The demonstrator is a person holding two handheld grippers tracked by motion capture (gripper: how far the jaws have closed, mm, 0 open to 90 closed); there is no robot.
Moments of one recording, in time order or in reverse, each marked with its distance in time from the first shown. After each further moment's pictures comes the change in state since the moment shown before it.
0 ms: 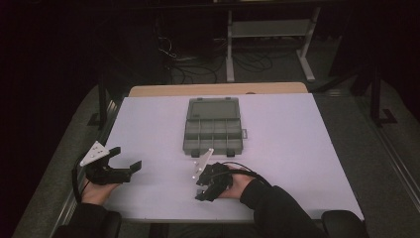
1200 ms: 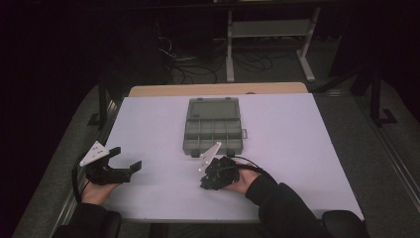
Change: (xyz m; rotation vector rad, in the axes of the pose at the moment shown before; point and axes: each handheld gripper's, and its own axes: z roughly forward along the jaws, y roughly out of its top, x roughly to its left) left arm 0.000 0.000 0.000 0.001 -0.005 0.002; right arm -0.009 -0.007 -0.020 -0.020 -0.059 0.034
